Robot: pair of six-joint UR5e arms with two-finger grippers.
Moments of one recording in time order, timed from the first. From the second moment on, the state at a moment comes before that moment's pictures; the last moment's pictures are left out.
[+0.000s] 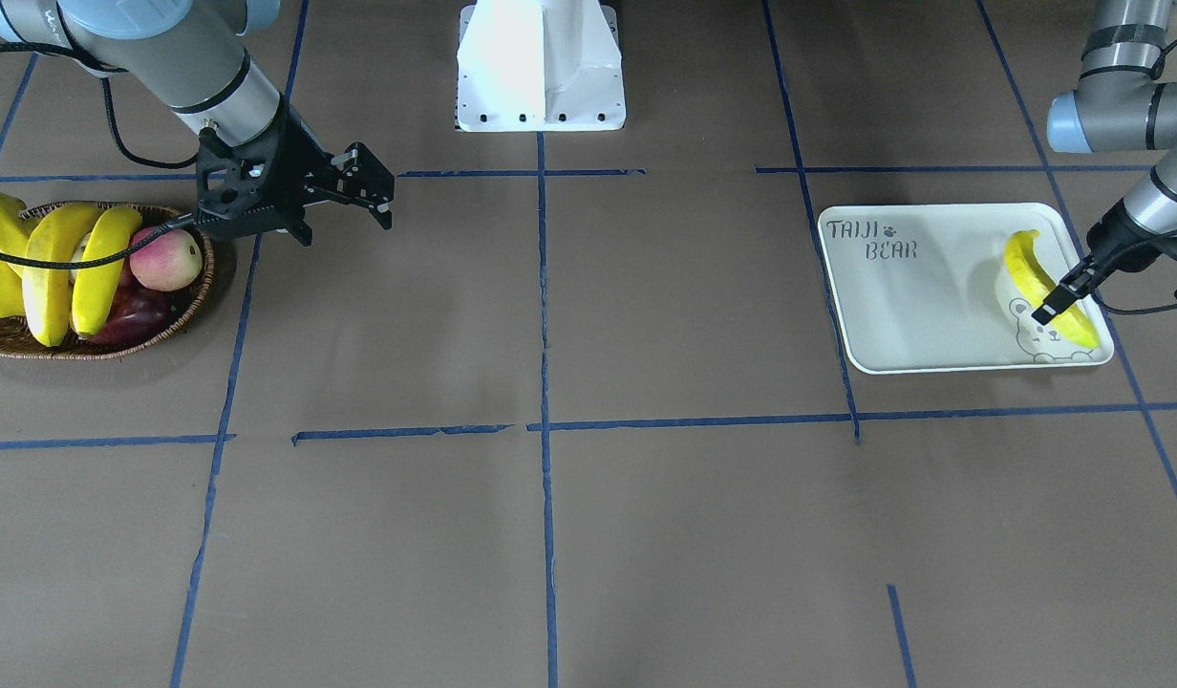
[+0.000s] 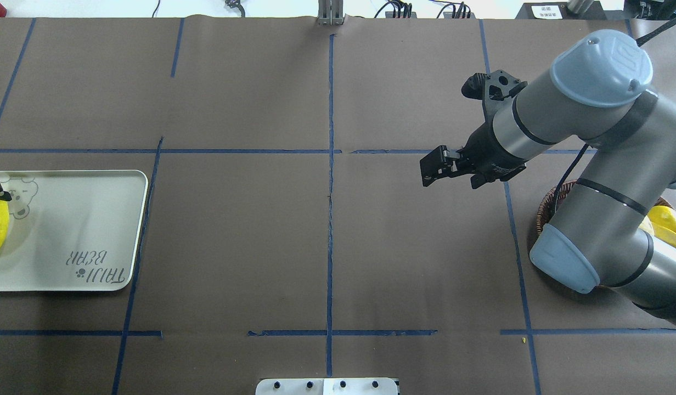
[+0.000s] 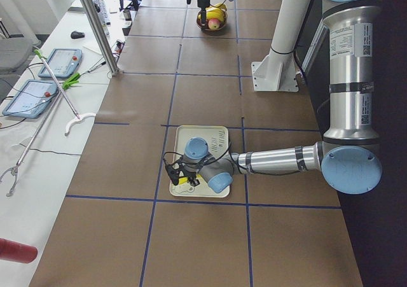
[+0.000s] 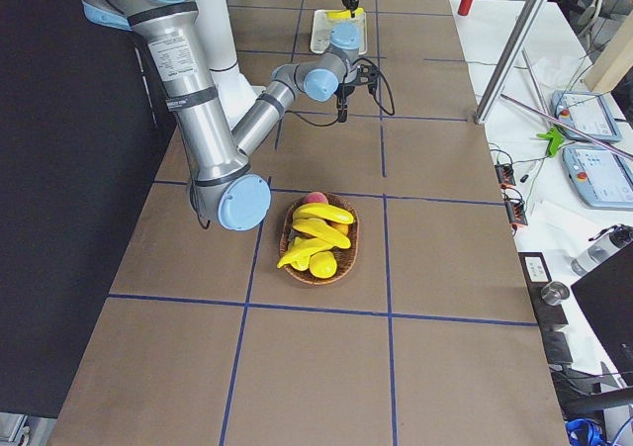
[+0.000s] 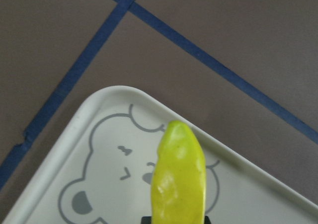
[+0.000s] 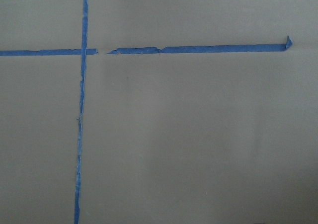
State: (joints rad) left arm -1.09 -1.47 -1.40 -2.53 -2.19 -1.37; right arm 0.76 -1.18 2.00 -1.51 2.17 1.07
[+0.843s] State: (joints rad) left arm -1.25 -1.51 -1.50 -2.53 -2.44 -1.35; right arm 0.82 -1.49 2.12 -1.52 2.15 0.82
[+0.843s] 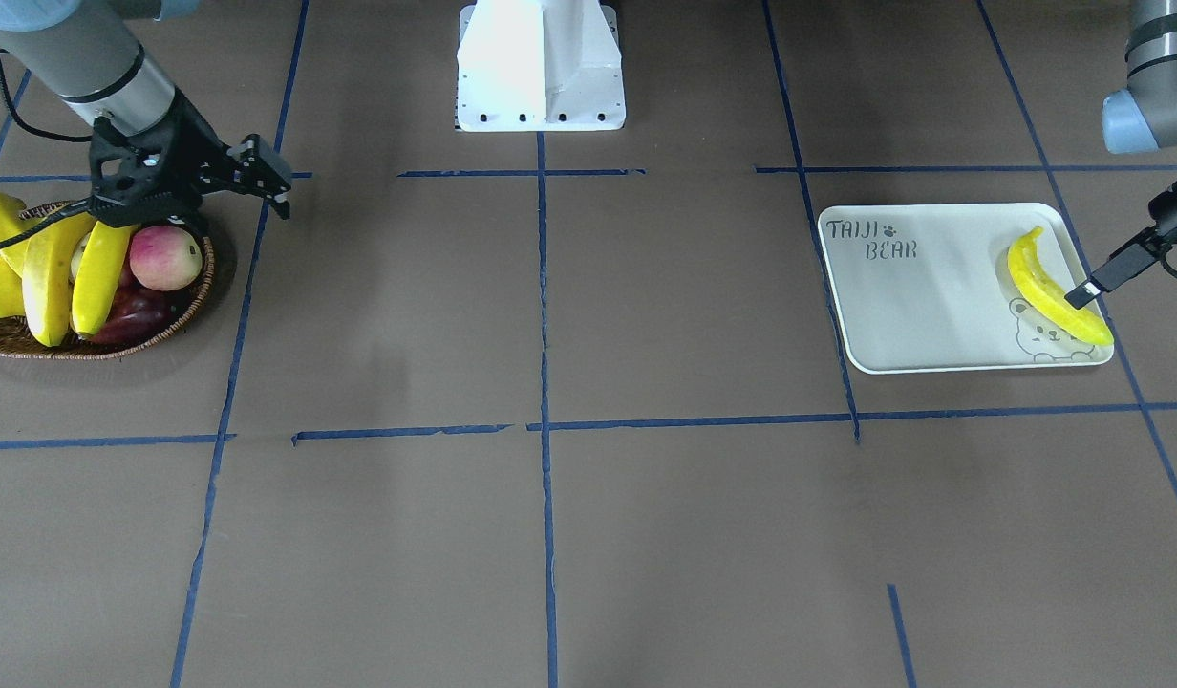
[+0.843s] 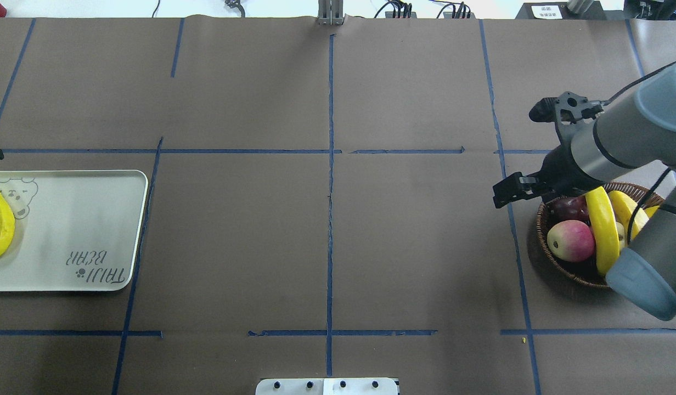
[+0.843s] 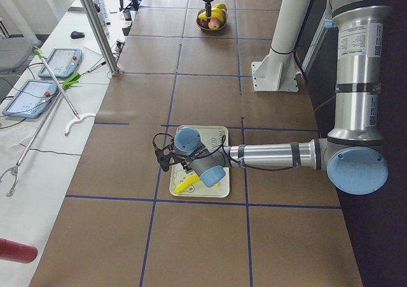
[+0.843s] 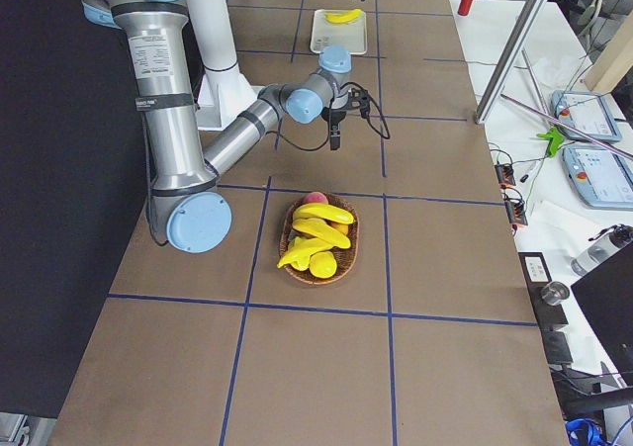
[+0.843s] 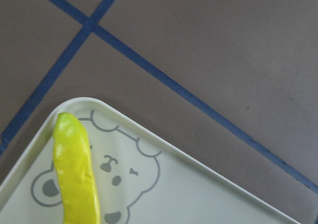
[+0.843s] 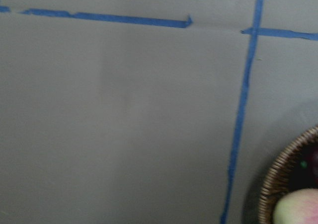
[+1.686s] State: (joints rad) left arm -1.25 -1.51 -1.52 -2.54 -2.44 -1.36; right arm 0.81 -1.70 2.11 -1.51 1.96 0.71
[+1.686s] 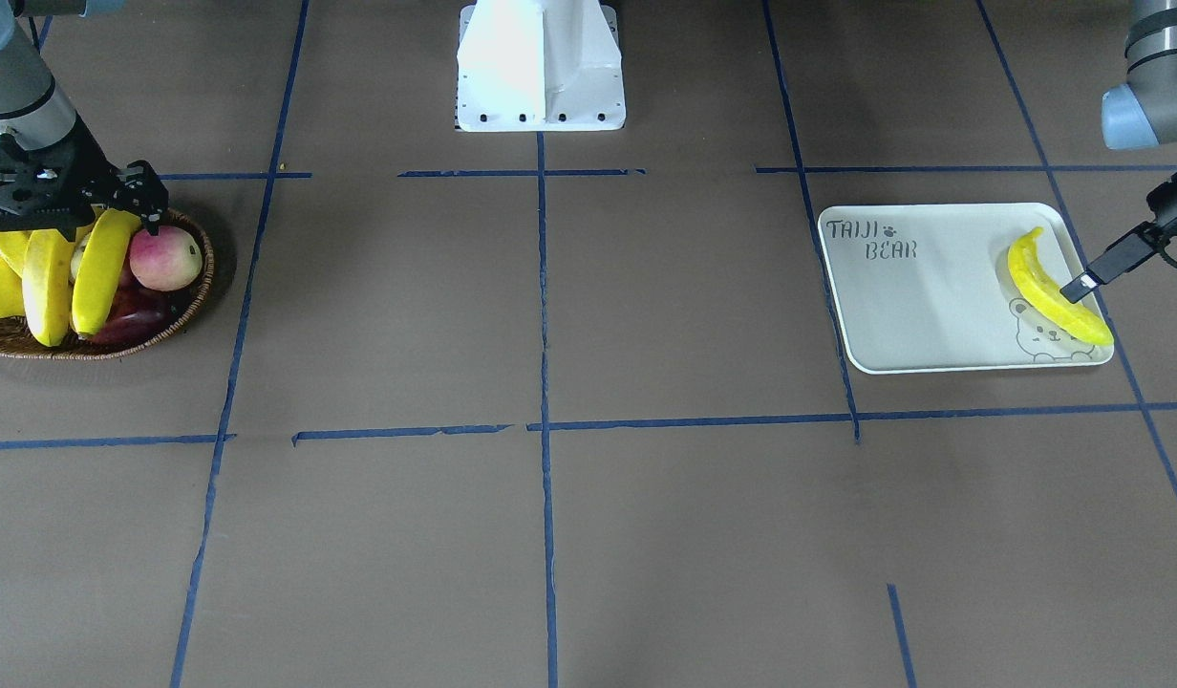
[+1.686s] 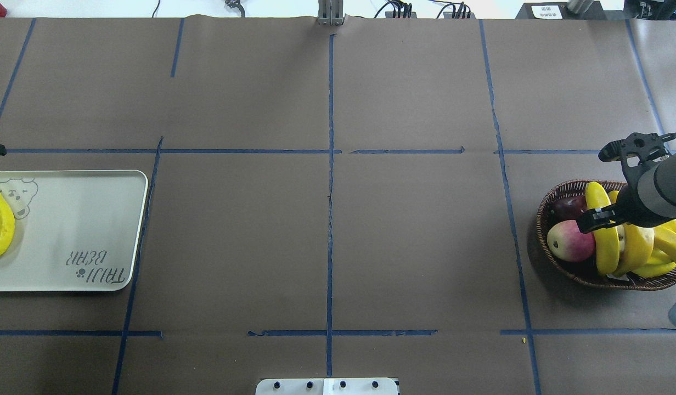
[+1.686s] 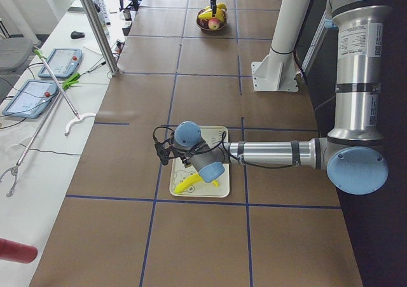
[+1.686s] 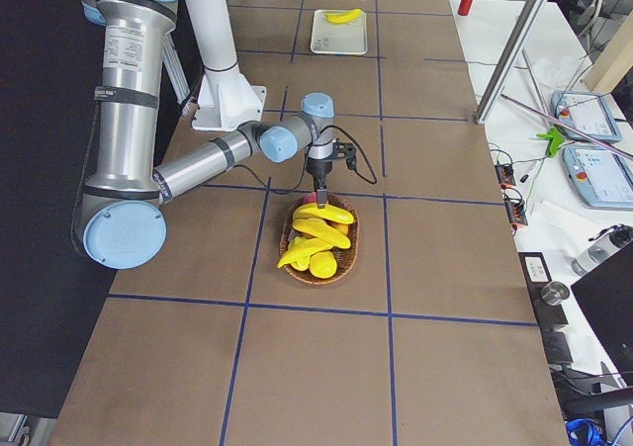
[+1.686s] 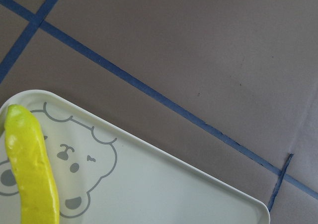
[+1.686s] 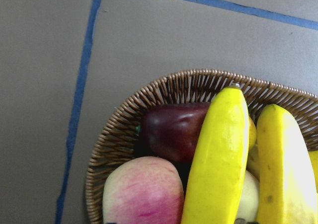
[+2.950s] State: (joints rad) left arm -1.25 -1.51 -1.52 -2.54 -2.44 -1.36; right arm 0.75 -1.75 2.09 -1.52 1.91 0.71
